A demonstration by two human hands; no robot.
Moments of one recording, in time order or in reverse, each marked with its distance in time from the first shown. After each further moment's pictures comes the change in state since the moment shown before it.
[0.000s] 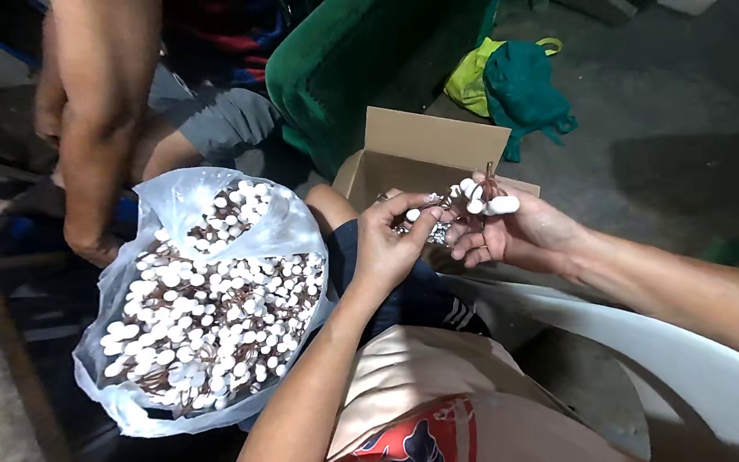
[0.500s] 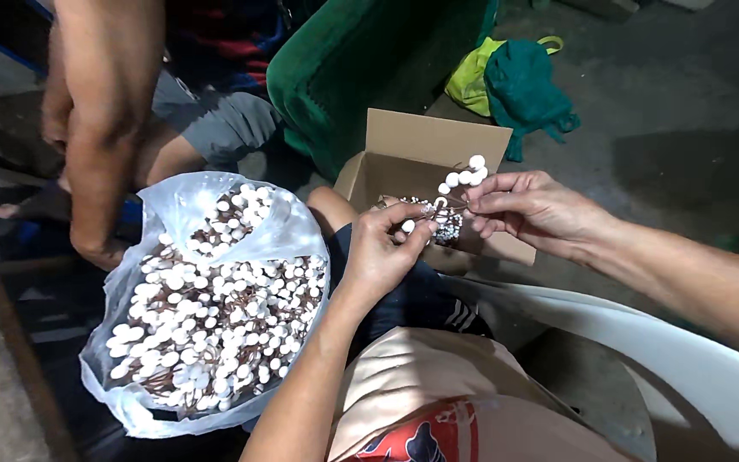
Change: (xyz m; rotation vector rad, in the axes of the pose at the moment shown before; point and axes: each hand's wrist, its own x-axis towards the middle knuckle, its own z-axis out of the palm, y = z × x) left_hand -0.002 0.000 -0.017 0.149 -0.117 0.016; right_hand 0.001 -0.013 -0.003 -0.145 0.248 -0.199
